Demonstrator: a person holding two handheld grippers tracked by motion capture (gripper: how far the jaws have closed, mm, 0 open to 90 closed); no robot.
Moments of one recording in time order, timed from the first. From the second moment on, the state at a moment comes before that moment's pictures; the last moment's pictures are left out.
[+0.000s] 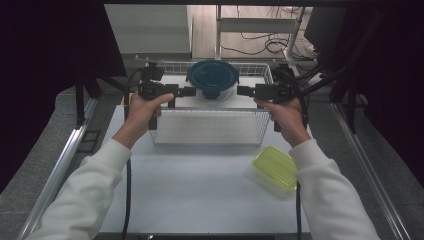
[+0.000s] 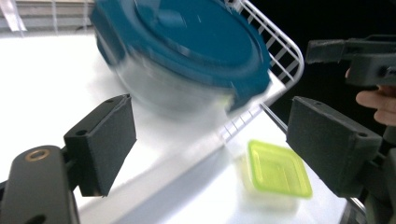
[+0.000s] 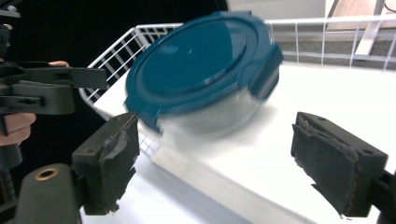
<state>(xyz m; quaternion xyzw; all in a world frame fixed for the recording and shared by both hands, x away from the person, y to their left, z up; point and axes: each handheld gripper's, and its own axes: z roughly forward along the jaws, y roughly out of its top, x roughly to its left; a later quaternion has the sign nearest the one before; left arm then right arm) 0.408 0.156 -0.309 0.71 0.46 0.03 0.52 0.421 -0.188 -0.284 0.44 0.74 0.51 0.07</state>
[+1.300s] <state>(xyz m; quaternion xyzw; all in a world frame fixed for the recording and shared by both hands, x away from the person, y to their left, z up) 0.263 0.154 -0.465 0.80 0.44 0.08 0.40 0.290 -0.260 -0.431 0.43 0.80 0.40 0.08</state>
